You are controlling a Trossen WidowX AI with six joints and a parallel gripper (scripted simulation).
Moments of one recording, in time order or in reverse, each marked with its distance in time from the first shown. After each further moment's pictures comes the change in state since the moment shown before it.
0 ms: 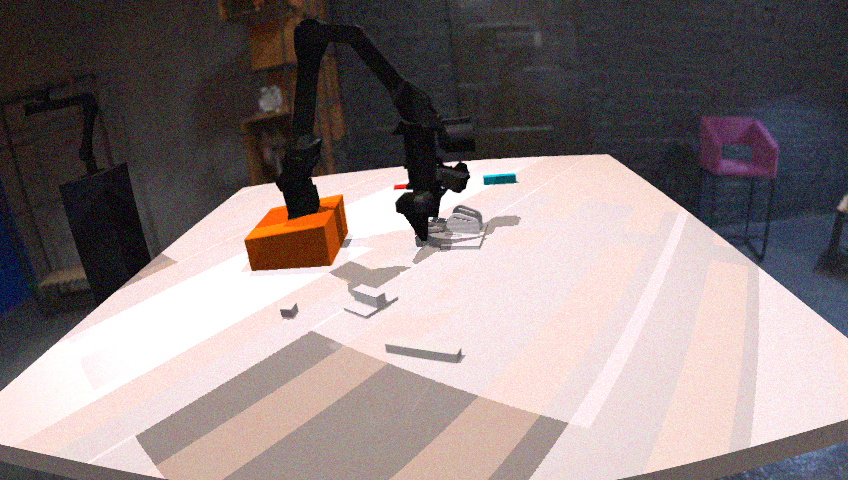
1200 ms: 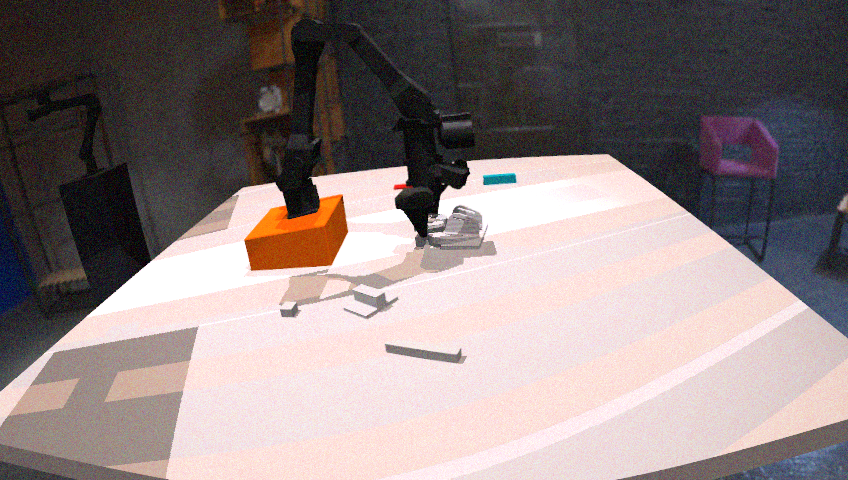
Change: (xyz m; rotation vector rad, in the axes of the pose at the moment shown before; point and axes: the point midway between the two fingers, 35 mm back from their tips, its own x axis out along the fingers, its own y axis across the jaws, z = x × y) arm -0.007 0.000 0.000 -0.001 0.000 0.000
